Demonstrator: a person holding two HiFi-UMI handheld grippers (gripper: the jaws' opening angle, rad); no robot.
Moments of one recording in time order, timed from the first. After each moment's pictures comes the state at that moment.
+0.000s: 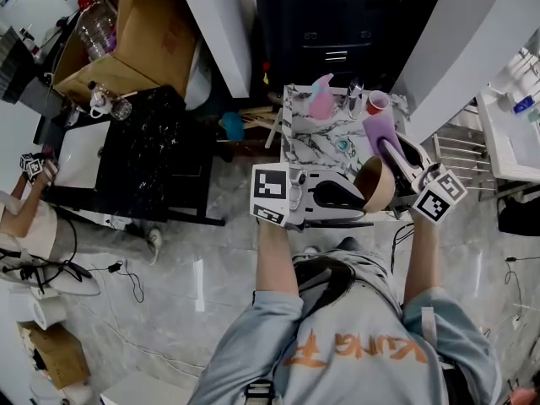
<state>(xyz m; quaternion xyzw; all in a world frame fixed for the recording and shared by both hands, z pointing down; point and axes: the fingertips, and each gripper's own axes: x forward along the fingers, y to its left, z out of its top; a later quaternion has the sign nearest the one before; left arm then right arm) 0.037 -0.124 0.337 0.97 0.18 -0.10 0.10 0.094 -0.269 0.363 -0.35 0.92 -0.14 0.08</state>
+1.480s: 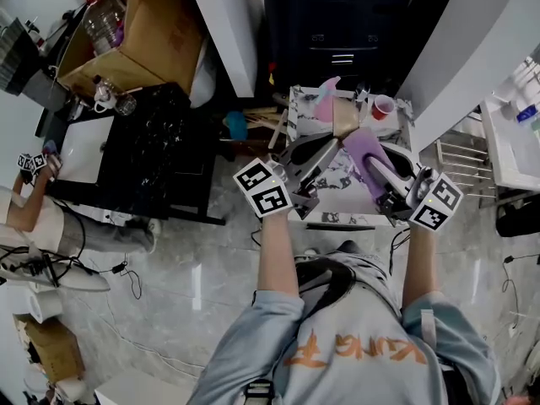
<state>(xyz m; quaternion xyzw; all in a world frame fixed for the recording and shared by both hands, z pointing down) -0.029 -0.262 0.346 0.94 -0.19 -0.22 0.19 0.040 -0.238 0.346 -0.22 0.96 -0.12 0.08</state>
